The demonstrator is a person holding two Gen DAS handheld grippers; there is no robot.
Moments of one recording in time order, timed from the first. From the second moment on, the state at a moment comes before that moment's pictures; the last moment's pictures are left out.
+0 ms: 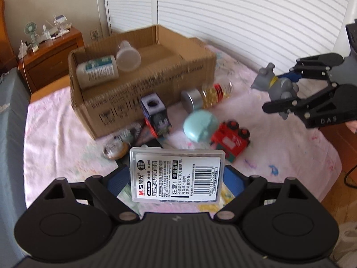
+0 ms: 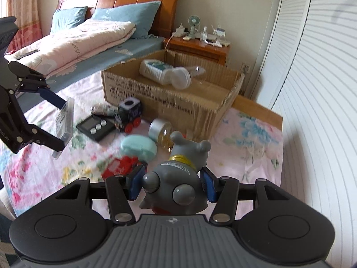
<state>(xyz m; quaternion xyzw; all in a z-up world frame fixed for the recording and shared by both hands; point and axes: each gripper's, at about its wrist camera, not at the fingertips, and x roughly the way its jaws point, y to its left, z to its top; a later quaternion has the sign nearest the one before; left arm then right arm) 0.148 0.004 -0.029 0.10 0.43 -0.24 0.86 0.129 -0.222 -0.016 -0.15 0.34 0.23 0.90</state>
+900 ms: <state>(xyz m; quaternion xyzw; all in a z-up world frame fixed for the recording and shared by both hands) 0.248 0.032 0.006 0.06 0.35 -0.15 0.92 0.183 -0.175 0.039 -0.14 0.30 0.22 0.92</state>
